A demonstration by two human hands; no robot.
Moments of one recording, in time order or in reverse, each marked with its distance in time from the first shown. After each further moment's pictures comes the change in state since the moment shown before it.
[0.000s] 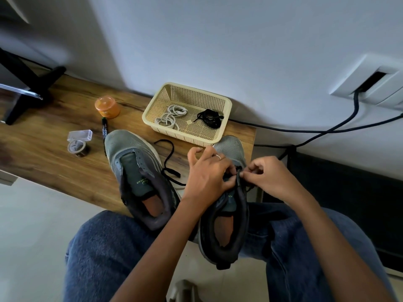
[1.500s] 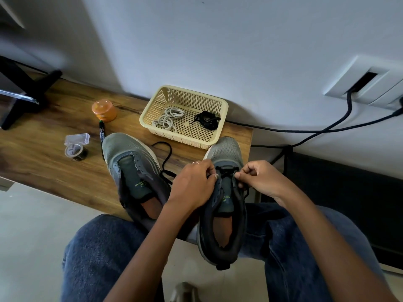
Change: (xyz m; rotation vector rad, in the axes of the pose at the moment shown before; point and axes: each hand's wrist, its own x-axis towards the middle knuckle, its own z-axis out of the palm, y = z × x) left_hand -0.005 -0.008 -0.029 -0.264 -0.351 -0.391; right_hand 0.001 -0.004 0.009 0.254 -0.086 0.189
